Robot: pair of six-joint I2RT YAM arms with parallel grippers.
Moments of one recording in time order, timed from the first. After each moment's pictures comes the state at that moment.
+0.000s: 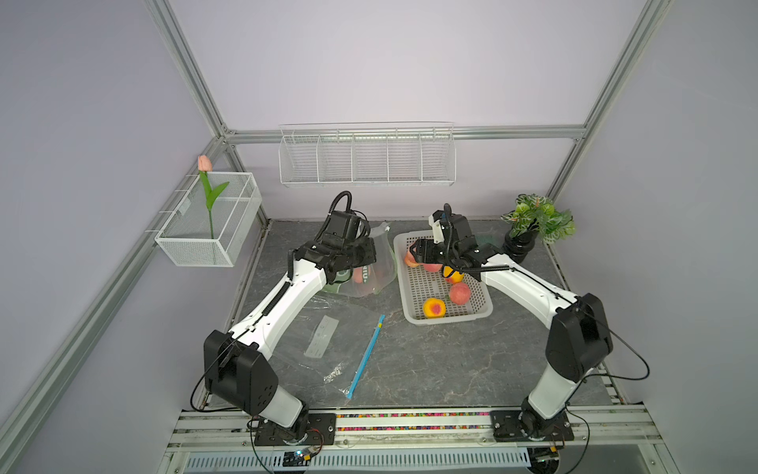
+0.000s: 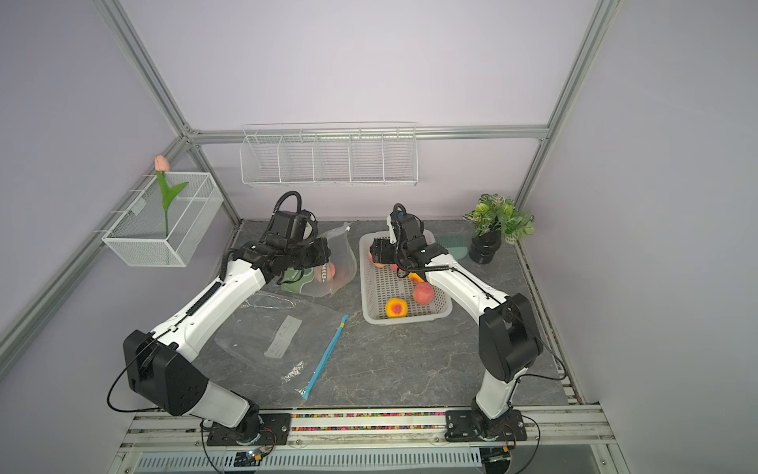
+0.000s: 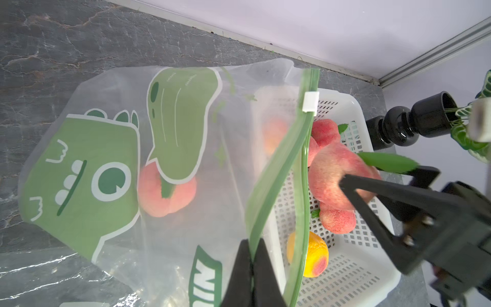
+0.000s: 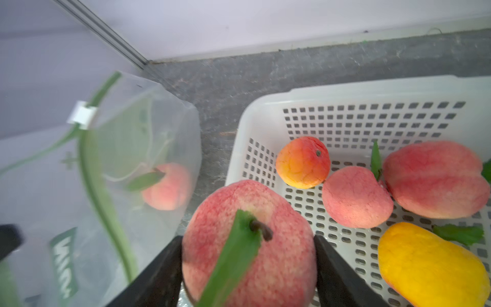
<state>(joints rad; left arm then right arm) -0.49 1.53 1.45 -0.66 0.07 -0.54 0.54 1.73 1.44 -0.34 -0.13 0.46</state>
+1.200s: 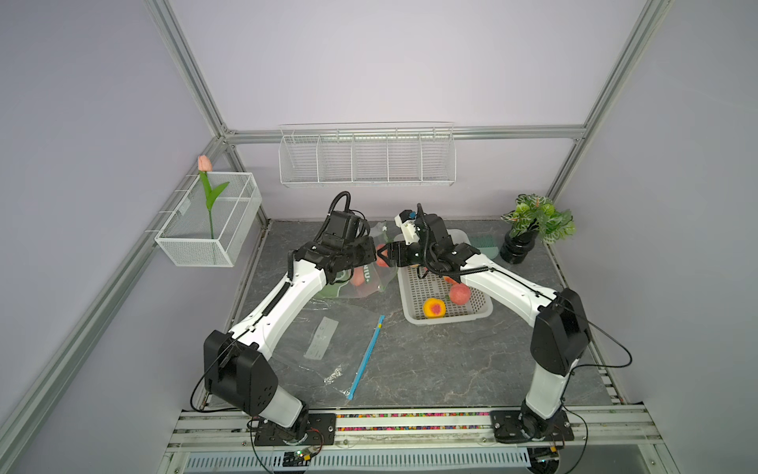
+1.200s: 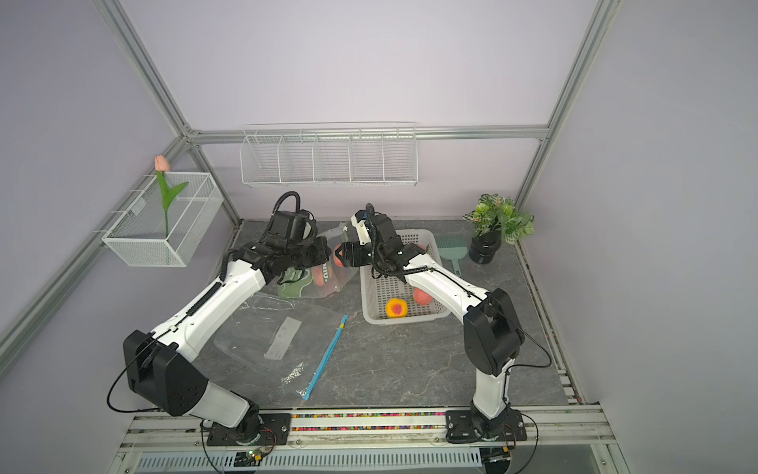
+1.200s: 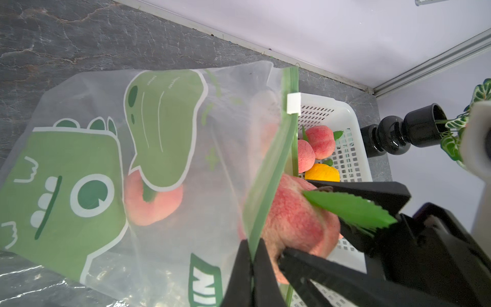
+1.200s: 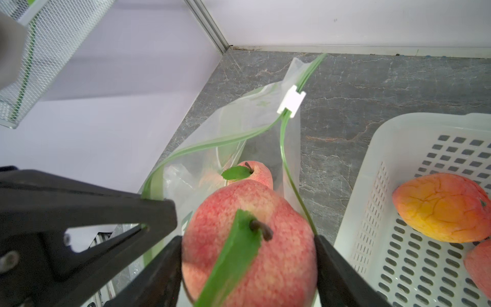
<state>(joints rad) -0.49 1.53 1.43 -0.63 0.09 -0.57 0.68 1.85 1.58 -0.29 -0.25 0.43</state>
